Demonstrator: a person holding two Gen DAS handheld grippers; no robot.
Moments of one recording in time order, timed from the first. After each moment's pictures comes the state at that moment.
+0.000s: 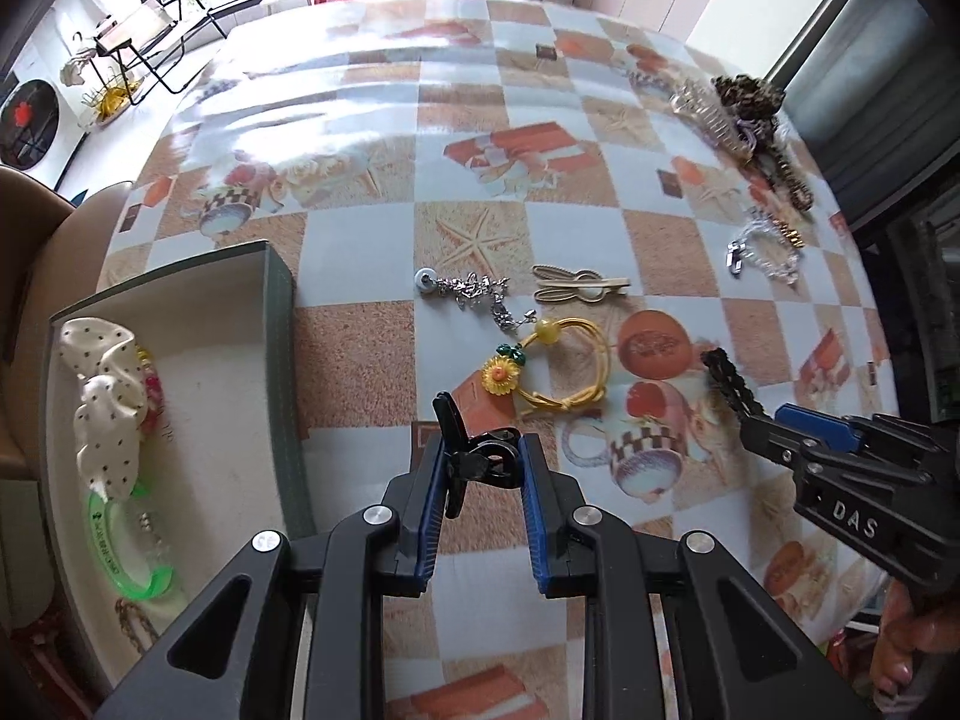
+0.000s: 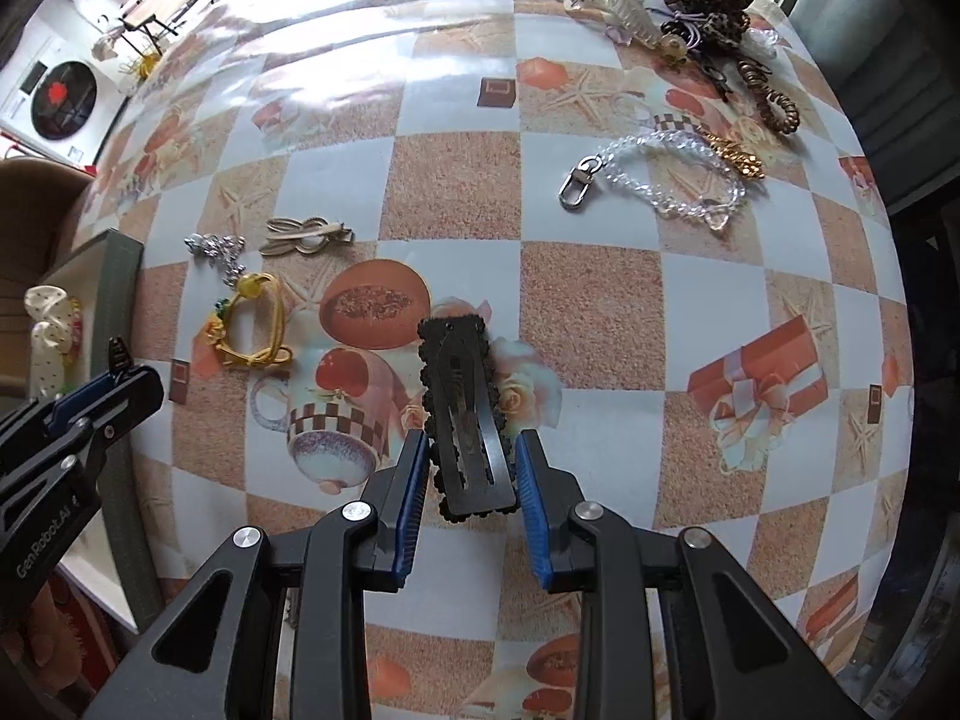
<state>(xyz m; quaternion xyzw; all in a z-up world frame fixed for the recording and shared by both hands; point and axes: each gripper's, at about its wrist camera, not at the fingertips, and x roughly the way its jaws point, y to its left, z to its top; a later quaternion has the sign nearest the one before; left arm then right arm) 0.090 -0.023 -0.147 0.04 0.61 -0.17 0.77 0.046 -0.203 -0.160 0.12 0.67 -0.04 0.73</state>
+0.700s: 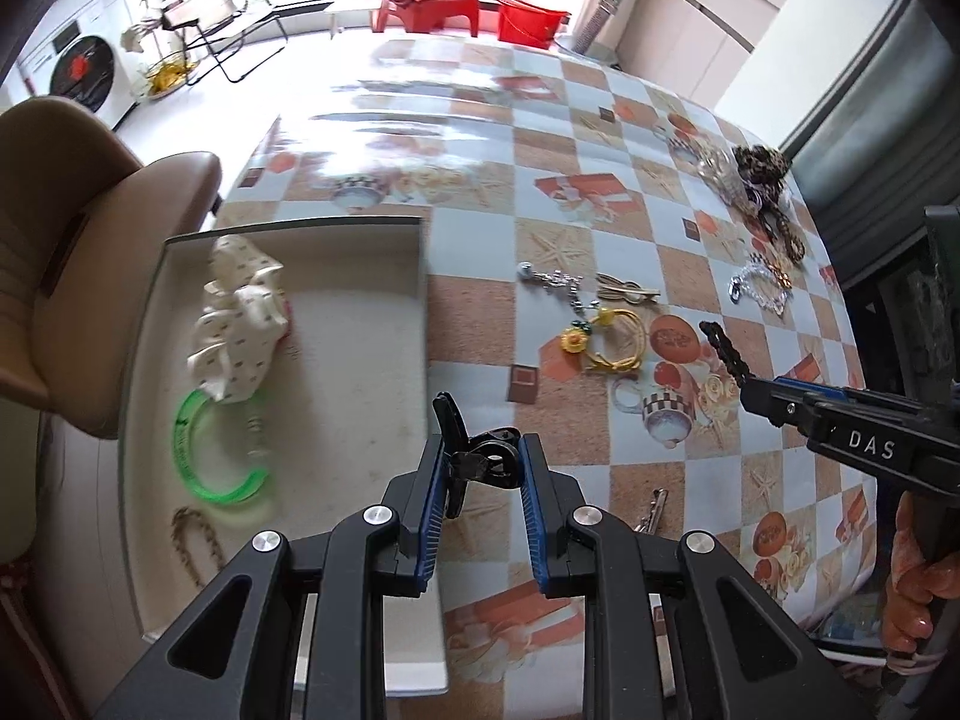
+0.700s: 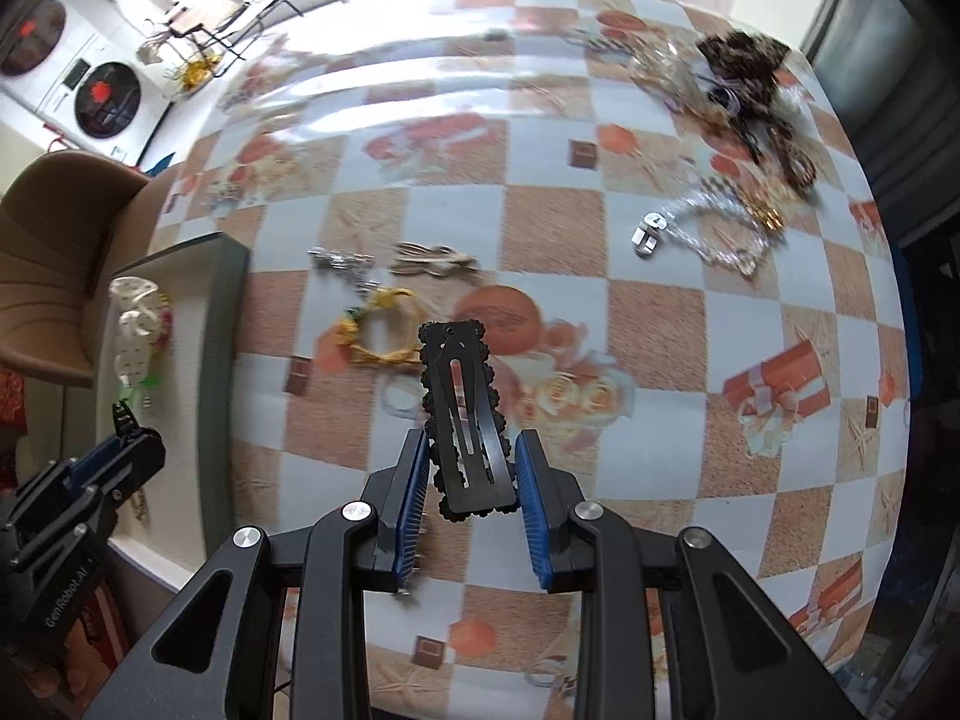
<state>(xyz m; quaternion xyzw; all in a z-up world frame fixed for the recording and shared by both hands) 0.047 0.052 -0.103 -0.01 0.58 -0.12 0.80 0.045 -0.161 -0.104 0.12 0.64 0.00 0.76</state>
